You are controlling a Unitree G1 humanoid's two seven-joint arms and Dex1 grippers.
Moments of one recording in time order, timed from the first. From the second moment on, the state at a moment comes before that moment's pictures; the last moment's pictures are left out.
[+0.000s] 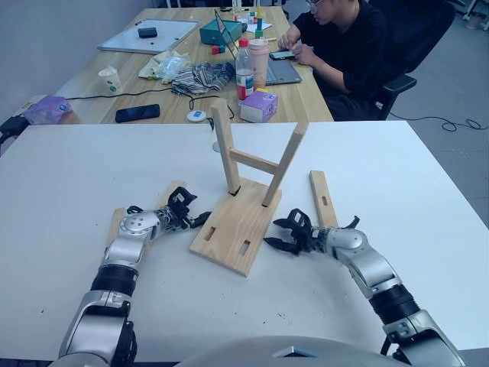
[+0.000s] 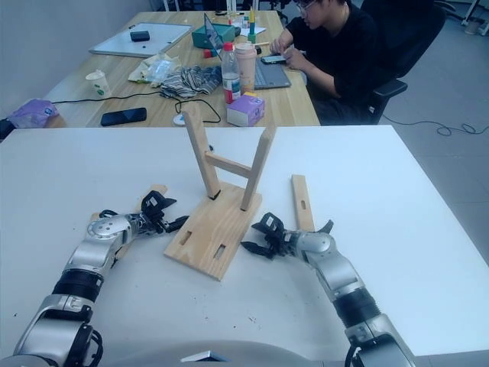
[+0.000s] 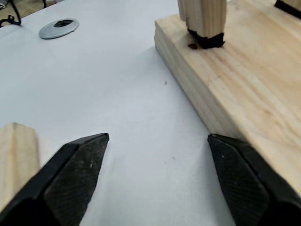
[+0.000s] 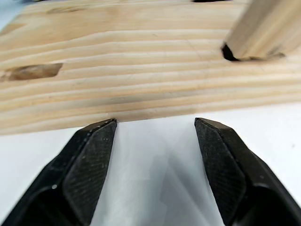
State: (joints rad) left arm -0.27 0.46 -0.07 0.45 -0.07 0.13 -0.77; right arm -0.20 -0.33 0.33 0.14 0.08 0.32 0.73
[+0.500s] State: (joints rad) left arm -0.42 0.34 -0.08 0.63 -0.02 0.06 -0.63; right arm -0.40 -0.25 0.25 0.41 -0.01 0.31 0.52
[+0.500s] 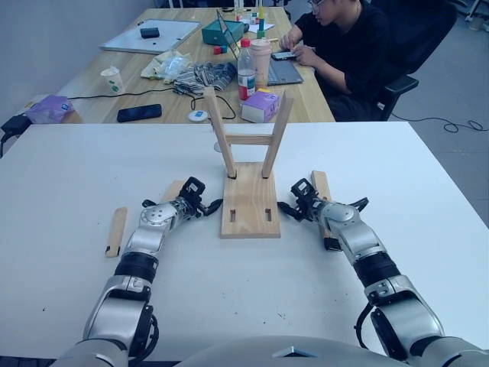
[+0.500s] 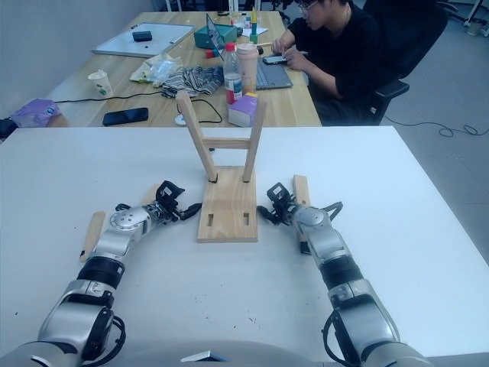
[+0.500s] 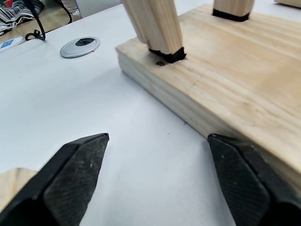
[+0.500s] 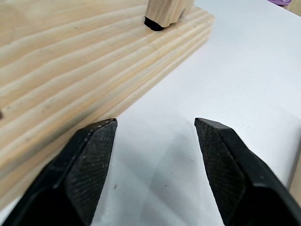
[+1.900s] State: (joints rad) left arm 0.02 0.51 0.39 0.24 -0.22 0.45 -0.37; right arm -0.18 -0.37 0.07 -0.15 0.08 0.56 0.52
